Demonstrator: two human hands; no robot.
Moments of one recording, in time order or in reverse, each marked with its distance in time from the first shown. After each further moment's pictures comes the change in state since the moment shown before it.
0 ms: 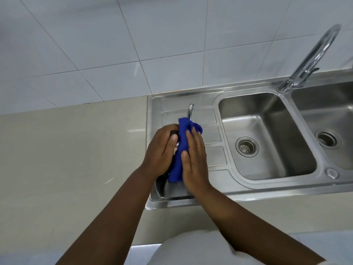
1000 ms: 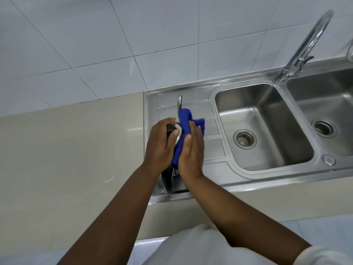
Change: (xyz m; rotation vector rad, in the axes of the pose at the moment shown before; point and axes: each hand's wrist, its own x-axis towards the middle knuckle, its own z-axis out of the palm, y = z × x) left_hand -0.004 0.009 0.009 0.109 0.102 0.010; right_hand 0.010 -0.012 0.017 0.145 0.242 0.261
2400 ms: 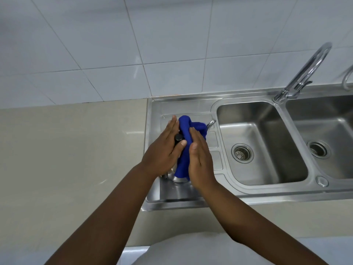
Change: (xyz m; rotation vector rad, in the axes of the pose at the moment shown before) left_hand 0.011 -0.002 -0.012 0.099 -0.333 -0.044; right_hand 0.011 -0.026 -0.044 -0.039 -0.296 -0.067
